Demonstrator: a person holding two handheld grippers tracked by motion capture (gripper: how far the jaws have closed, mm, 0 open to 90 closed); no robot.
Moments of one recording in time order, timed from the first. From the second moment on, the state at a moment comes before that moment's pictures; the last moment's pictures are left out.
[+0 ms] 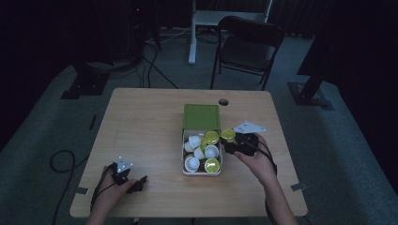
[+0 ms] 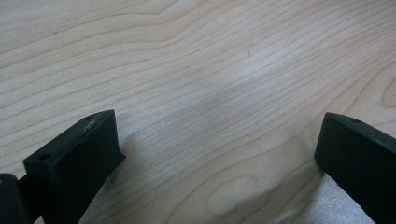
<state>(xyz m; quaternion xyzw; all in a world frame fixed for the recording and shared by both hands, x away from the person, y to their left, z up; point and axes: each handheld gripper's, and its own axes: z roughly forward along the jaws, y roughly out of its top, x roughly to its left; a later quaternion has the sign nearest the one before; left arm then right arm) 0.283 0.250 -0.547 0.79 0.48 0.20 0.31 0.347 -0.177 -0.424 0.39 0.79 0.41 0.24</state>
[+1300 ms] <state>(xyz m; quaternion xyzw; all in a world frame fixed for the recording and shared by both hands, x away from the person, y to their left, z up) 0.283 0.250 -0.547 0.79 0.48 0.20 0.31 0.345 -0.272 -0.476 0.48 0.74 0.36 0.29</state>
